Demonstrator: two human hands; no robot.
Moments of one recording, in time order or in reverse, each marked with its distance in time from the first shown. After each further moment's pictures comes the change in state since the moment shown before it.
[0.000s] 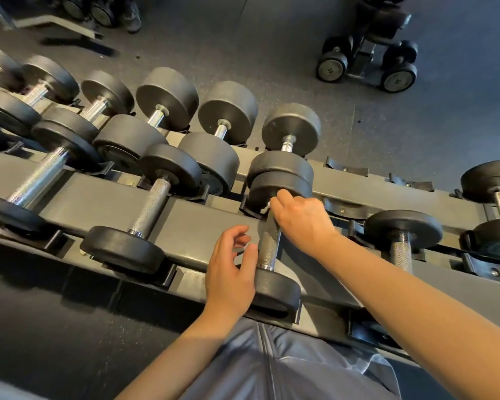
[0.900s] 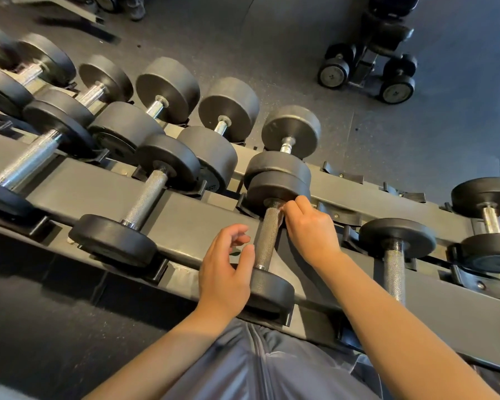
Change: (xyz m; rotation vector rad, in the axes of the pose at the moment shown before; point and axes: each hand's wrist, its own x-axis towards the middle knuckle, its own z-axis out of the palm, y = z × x) left_hand -0.001 -0.005 0.000 -0.004 0.014 0.067; right_hand -0.018 0.006 0.021 0.237 0.176 0.177
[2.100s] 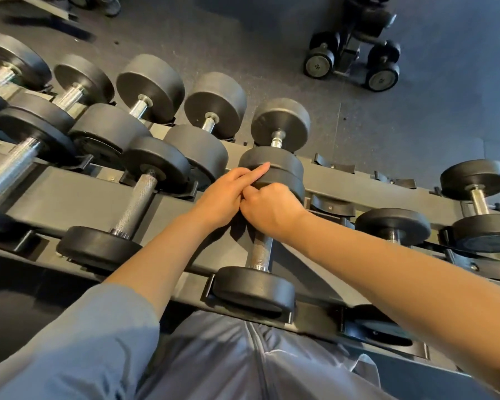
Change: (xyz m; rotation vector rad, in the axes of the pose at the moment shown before) left_hand 0.144 -0.010 -0.008 0.500 -0.519 0.389; right_hand 0.063 -0.054 -0.042 -0.466 -0.581 -0.406
